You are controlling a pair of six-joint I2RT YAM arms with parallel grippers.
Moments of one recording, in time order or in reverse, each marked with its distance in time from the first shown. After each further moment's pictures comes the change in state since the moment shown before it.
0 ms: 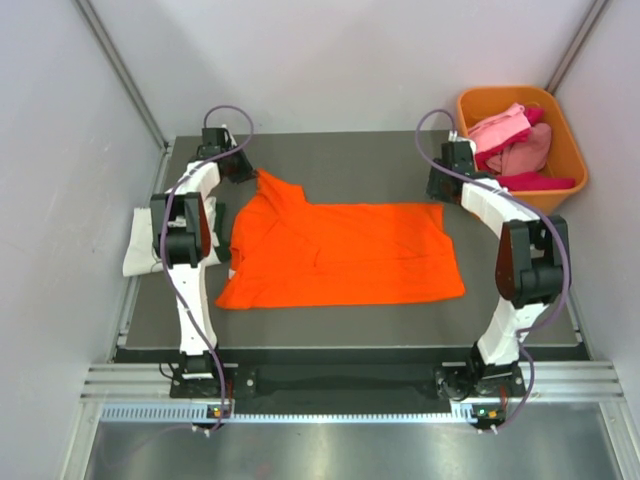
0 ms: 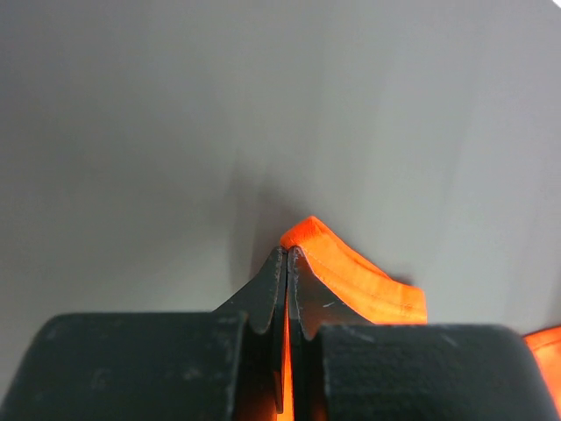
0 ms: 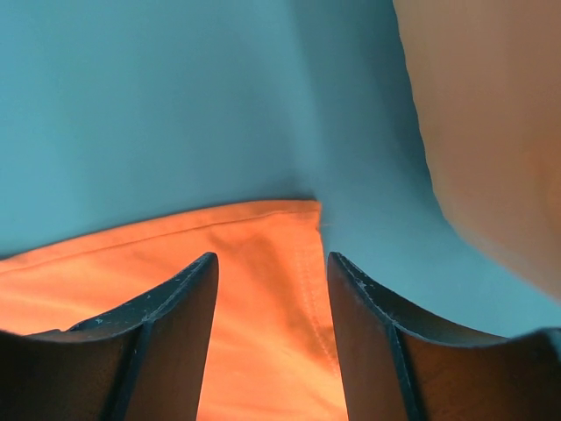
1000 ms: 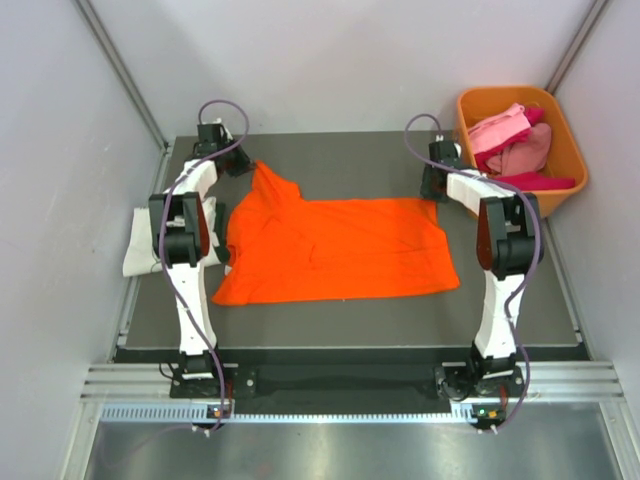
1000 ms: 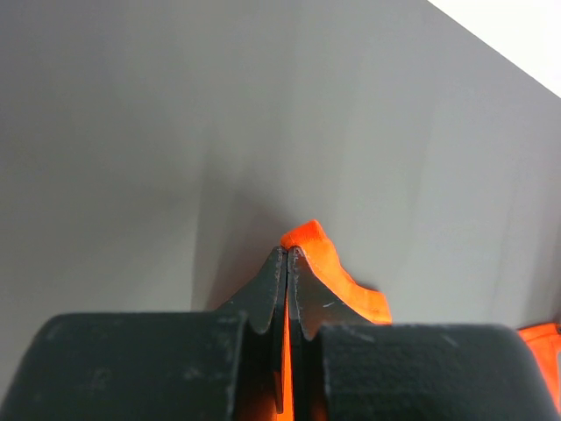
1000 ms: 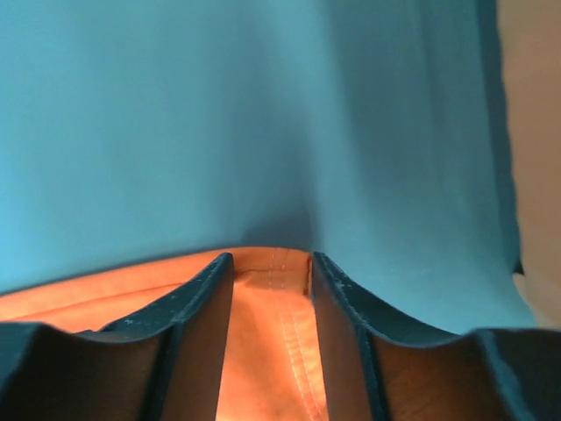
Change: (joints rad) left arm 0.019 0.012 0.038 0.056 0.023 -0.038; right arm 0.000 0.283 0.209 -0.023 -0.017 -0.005
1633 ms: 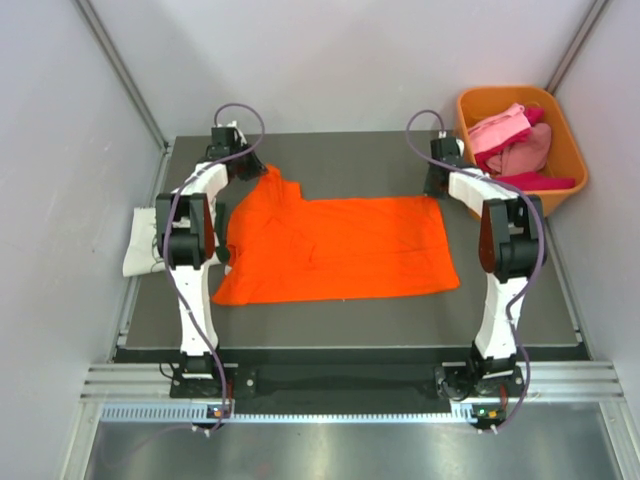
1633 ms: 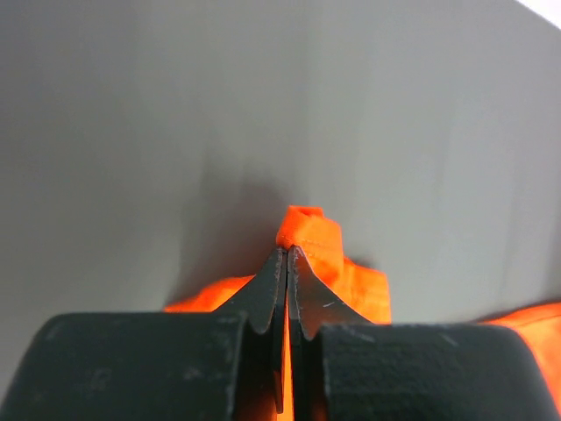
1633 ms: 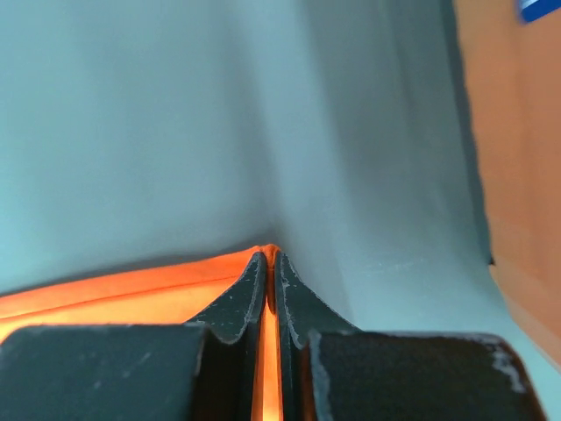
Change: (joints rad) left arm -0.067 -0.032 -0.069 0.031 -0.026 0.042; right arm 0.000 -0.013 -0.001 -0.001 0.030 0.004
